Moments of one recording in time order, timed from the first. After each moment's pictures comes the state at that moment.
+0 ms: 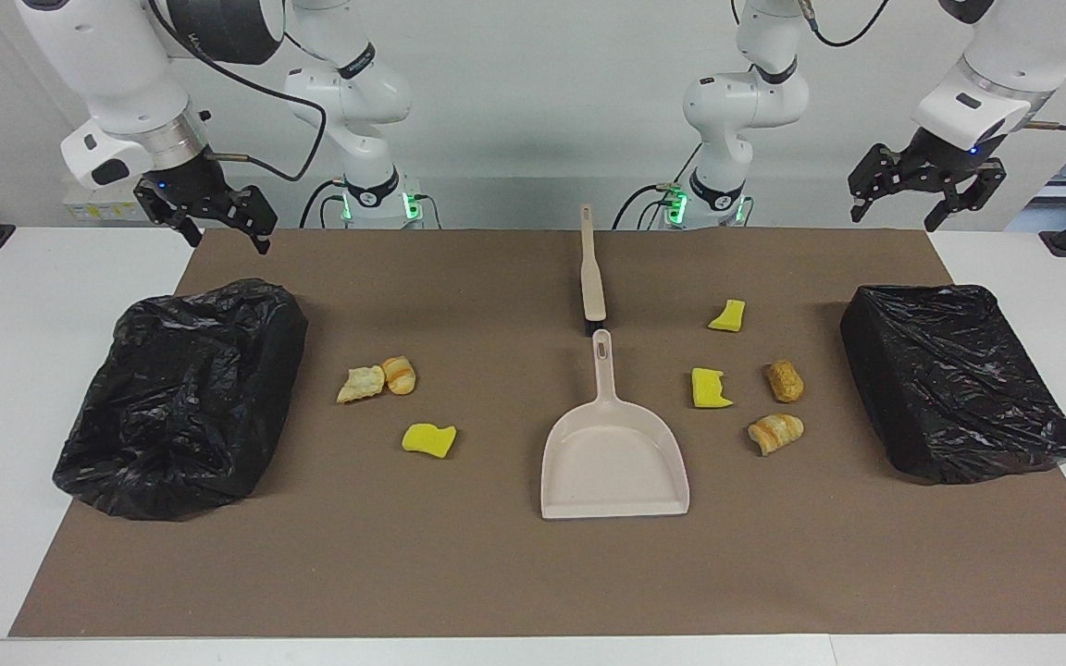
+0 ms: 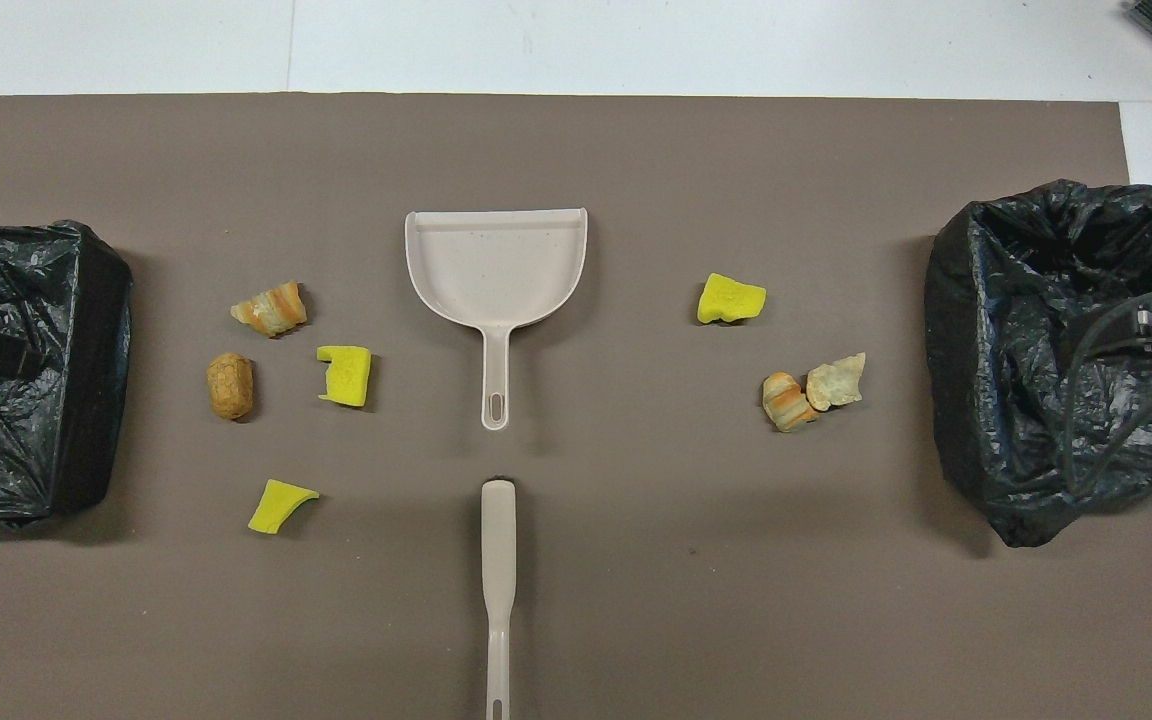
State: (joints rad) left arm 0.02 -0.03 -0.06 -1.48 -0.01 1.43 0.20; right arm -0.04 -0.02 -0.01 -1.61 -0.02 1.52 0.07
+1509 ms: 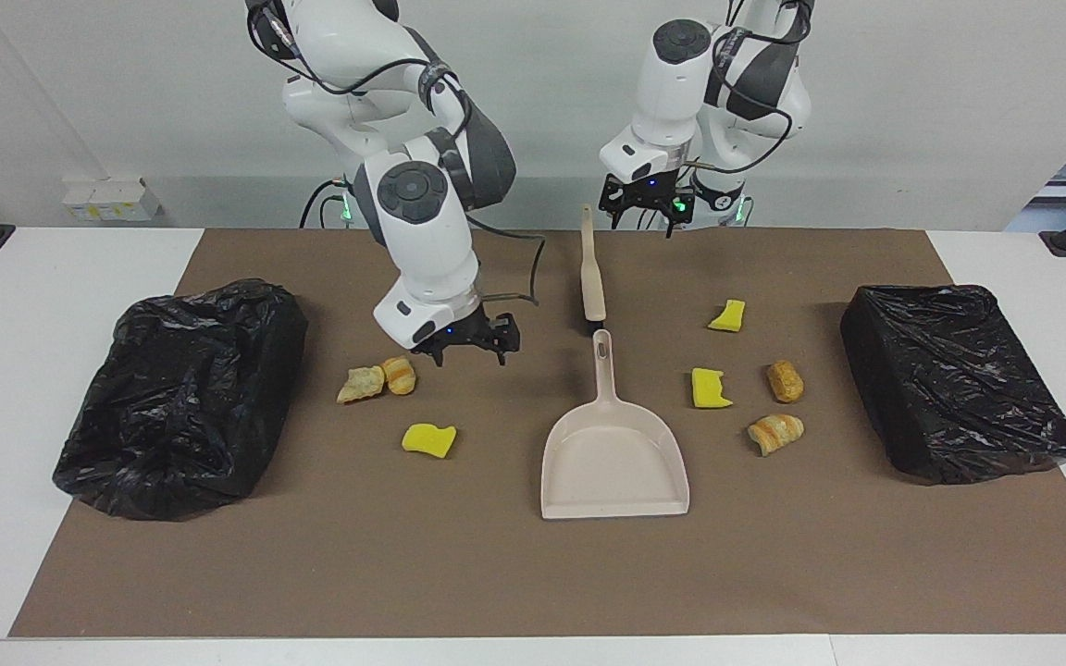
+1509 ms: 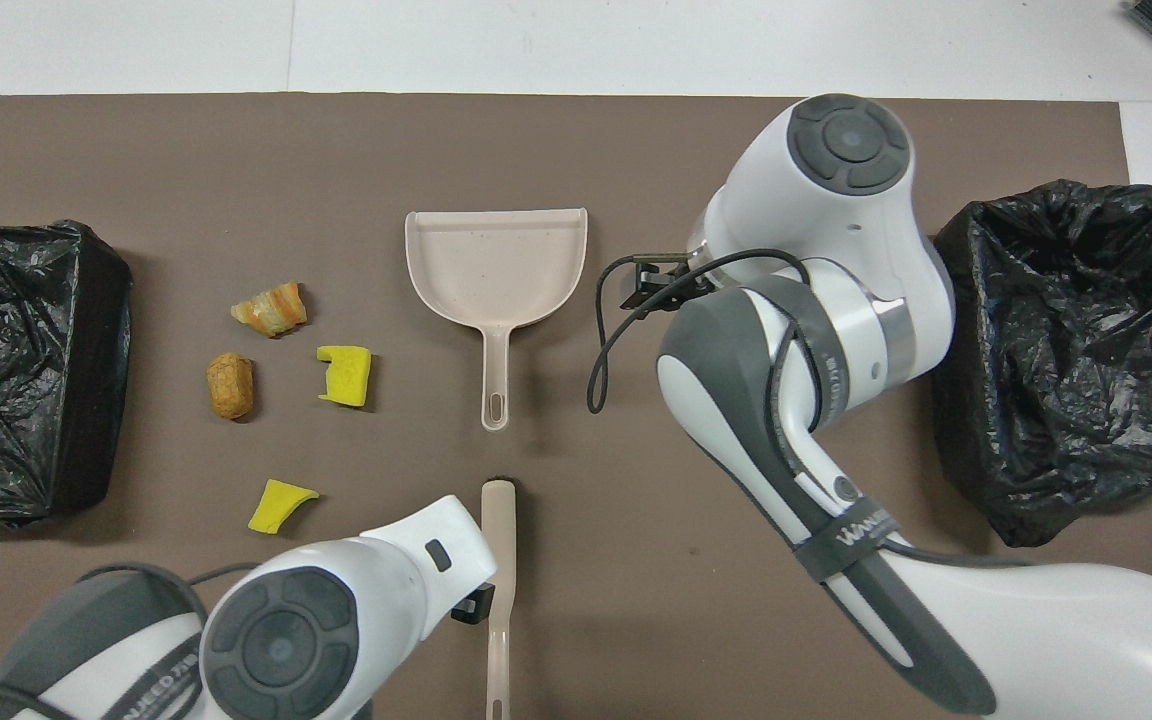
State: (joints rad) left arm -0.62 -0.32 -0.10 -2.33 -0.05 1.95 -0.41; right arm 0.26 0.43 0.18 -1.46 0.03 1.88 0.46
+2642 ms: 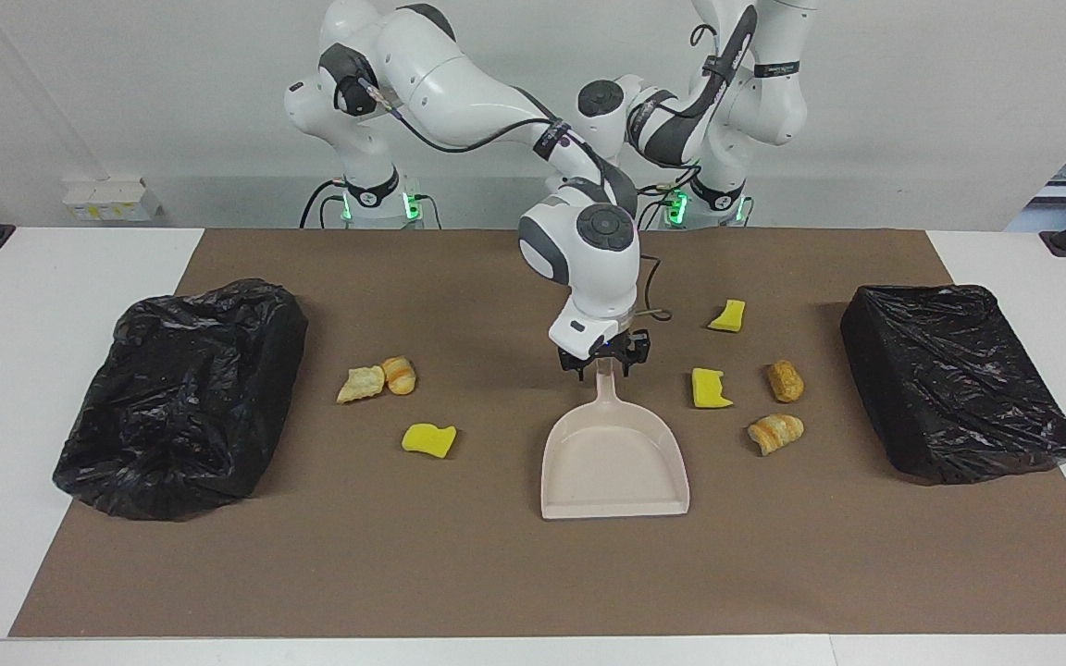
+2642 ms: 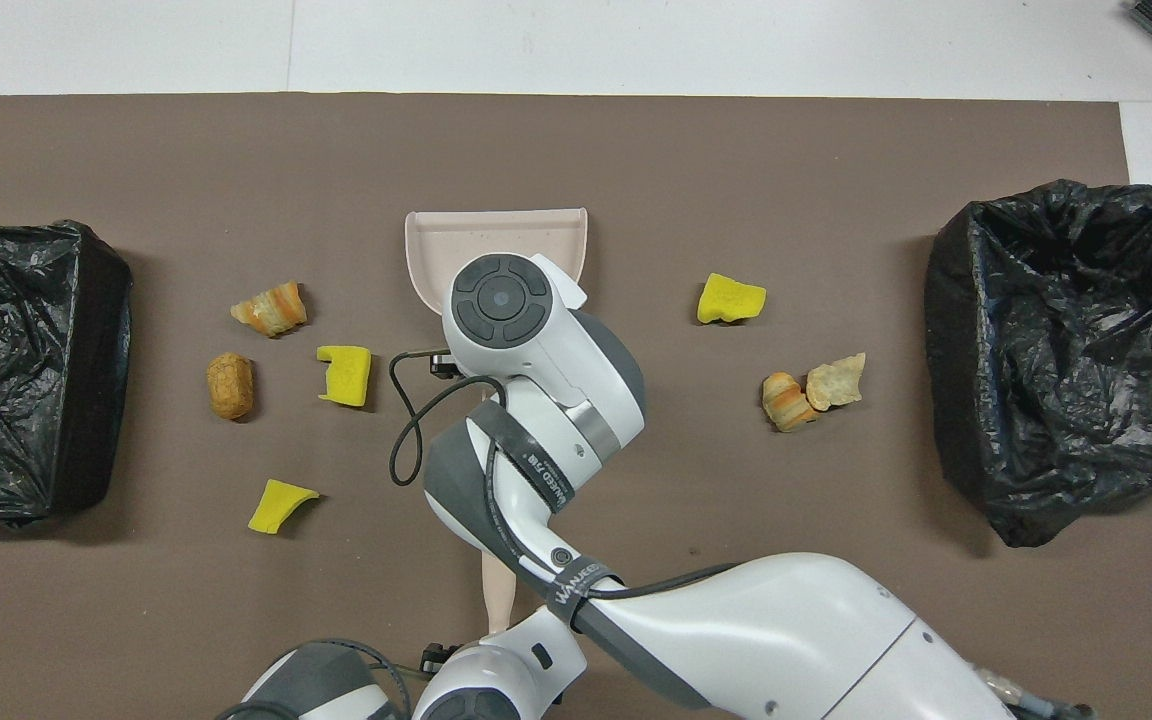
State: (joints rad) left arm -0.88 -0.23 -0.10 -2.57 -0.11 2.25 -0.66; right arm 0.54 0.66 0.18 -1.34 -0.05 2.06 0.67
